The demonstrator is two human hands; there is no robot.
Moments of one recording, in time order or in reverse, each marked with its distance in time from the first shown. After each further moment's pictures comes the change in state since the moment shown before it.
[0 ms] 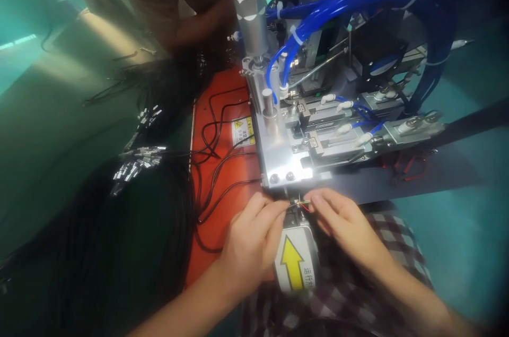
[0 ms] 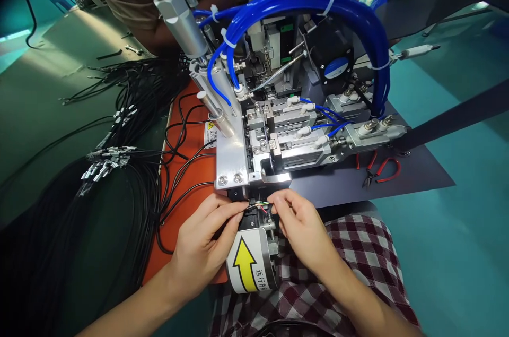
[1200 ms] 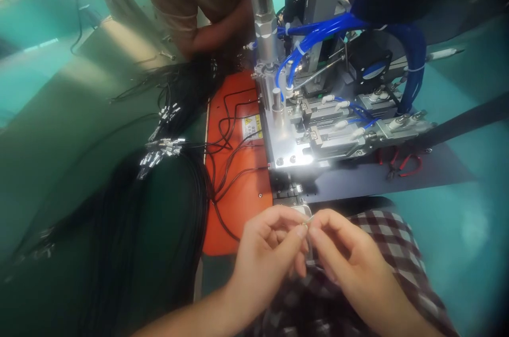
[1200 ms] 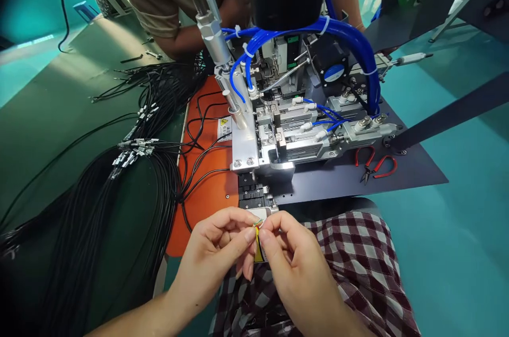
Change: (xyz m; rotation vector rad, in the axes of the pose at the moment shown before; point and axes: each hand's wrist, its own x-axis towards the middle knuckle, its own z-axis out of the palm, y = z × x) left_hand -0.016 0.060 -0.005 -0.971 -0.067 -0.826; right_hand -0.073 -0.013 0.020 -0.104 -0.085 -0.158
